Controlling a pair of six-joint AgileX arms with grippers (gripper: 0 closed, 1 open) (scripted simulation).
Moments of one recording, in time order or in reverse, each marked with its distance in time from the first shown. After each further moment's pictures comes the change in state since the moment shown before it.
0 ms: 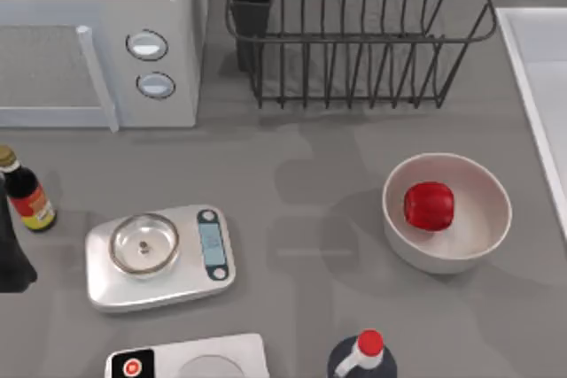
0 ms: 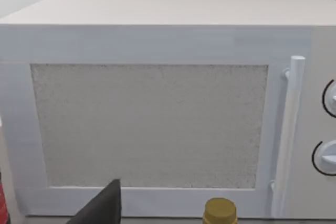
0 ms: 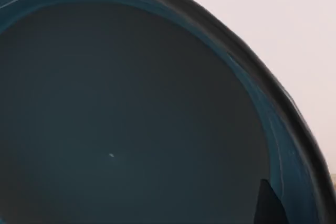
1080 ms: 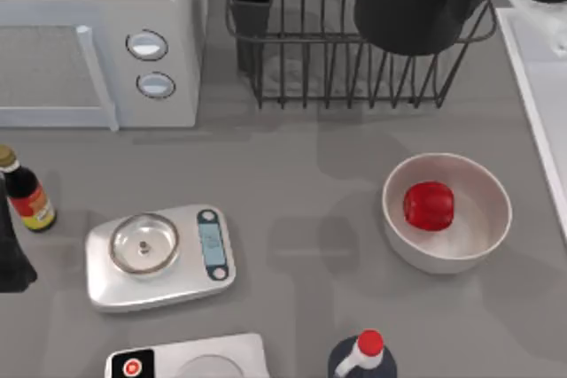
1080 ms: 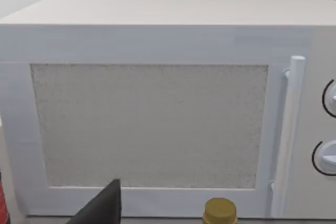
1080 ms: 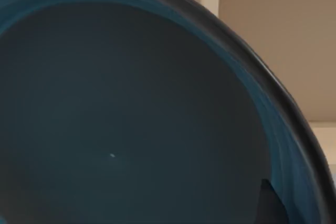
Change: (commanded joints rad) left arm 0.000 0.000 0.000 0.000 0.000 0.000; right arm -0.360 -0.069 0.244 0.544 -0.110 0.683
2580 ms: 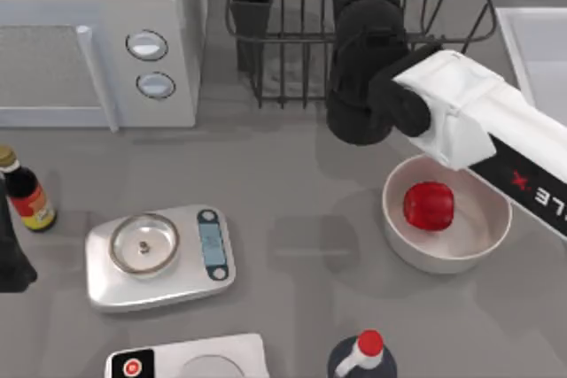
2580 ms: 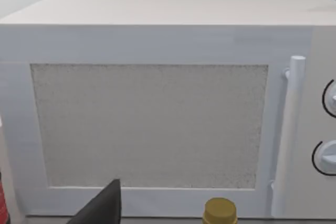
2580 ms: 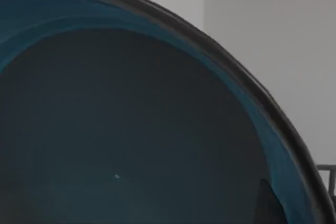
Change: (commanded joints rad) left arm 0.000 0.000 0.000 0.000 0.000 0.000; right arm -0.172 -0.355 0.276 -0.625 0.177 0.007
